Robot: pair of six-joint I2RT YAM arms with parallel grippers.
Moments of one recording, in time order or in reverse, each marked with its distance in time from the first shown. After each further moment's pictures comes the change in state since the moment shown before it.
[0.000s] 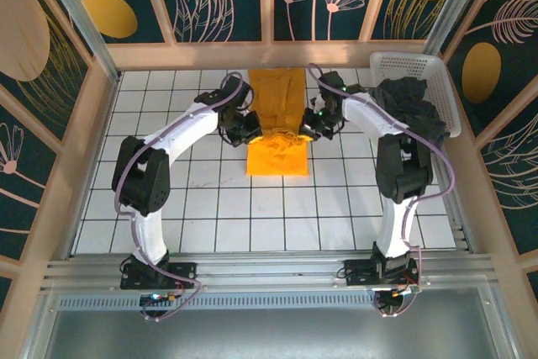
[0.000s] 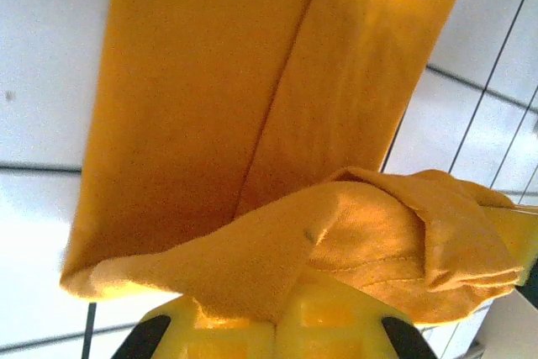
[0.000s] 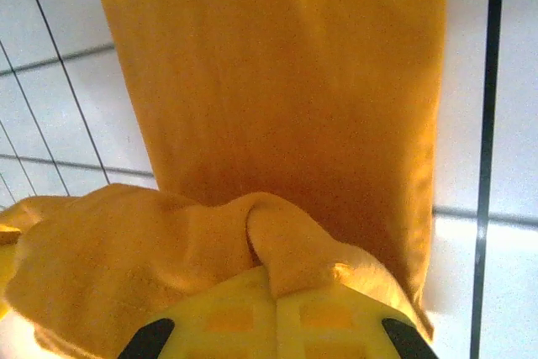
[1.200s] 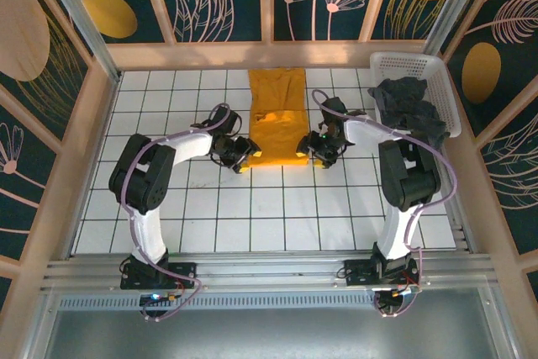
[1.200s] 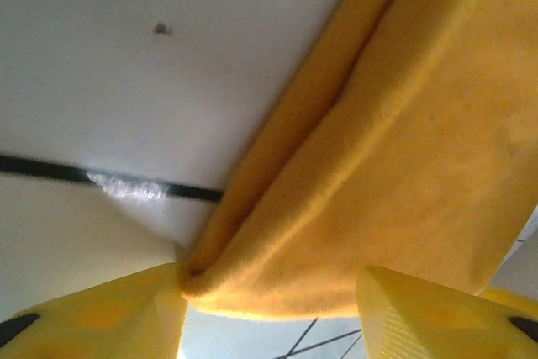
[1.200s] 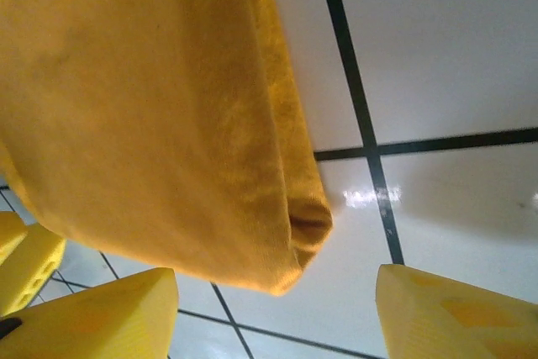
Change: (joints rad) left arm 0.048 -0.010 -0.423 0.395 0.142 -0.240; right arm 0.012 -0.100 -0.376 0.219 0.050 0.152
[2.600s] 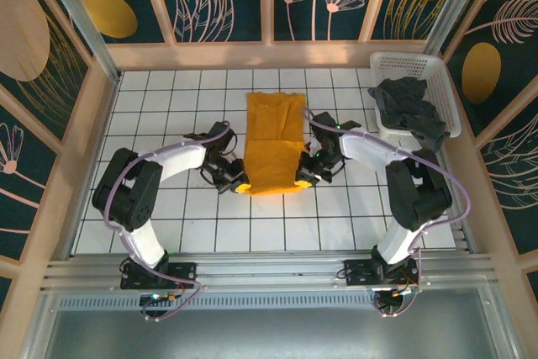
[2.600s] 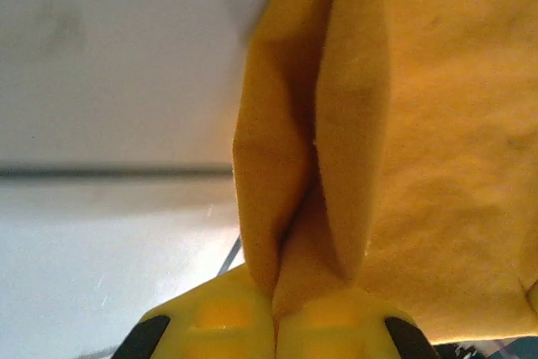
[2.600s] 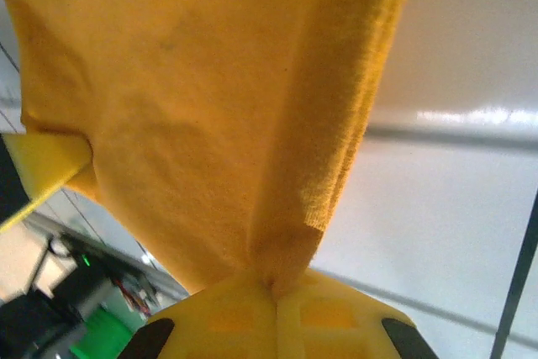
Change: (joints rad) left arm -0.042 -0.216 -0.177 -0.278 0.102 0.221; right arm 0.147 -0.212 -0.135 -0.201 -0.158 -0.071
